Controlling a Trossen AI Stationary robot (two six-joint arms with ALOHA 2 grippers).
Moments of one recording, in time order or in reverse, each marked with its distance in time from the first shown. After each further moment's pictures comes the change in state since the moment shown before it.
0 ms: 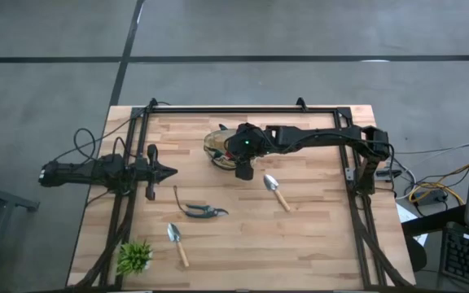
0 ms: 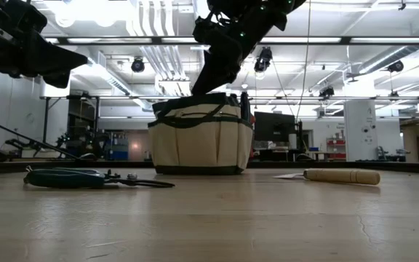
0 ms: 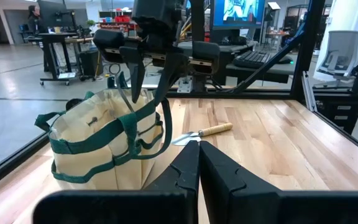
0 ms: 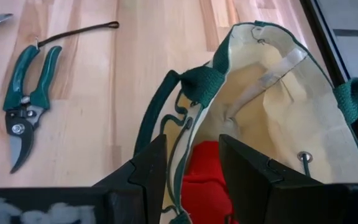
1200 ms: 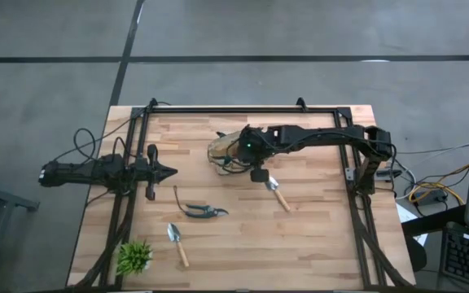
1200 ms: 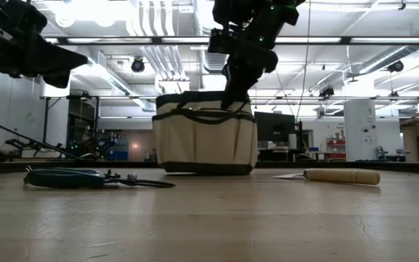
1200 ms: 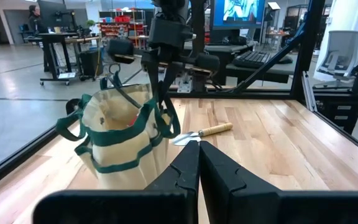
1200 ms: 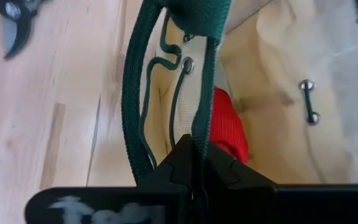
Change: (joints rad) left arm 0.000 0.000 0.000 0.000 0.000 0.000; right arm -0.001 -0.025 -0.002 -0.259 0.008 -0.175
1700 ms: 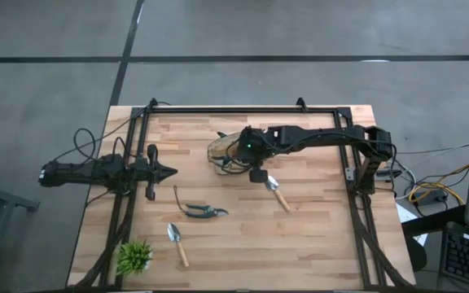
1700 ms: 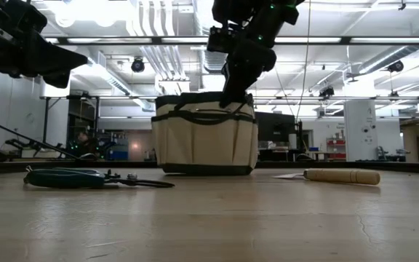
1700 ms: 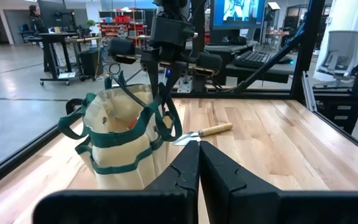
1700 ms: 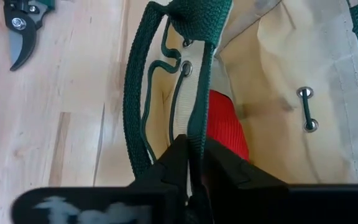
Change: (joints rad) left arm 0.000 0.000 0.000 0.000 0.000 0.000; right arm 0.008 -0.002 0.000 0.010 -0.003 0.021
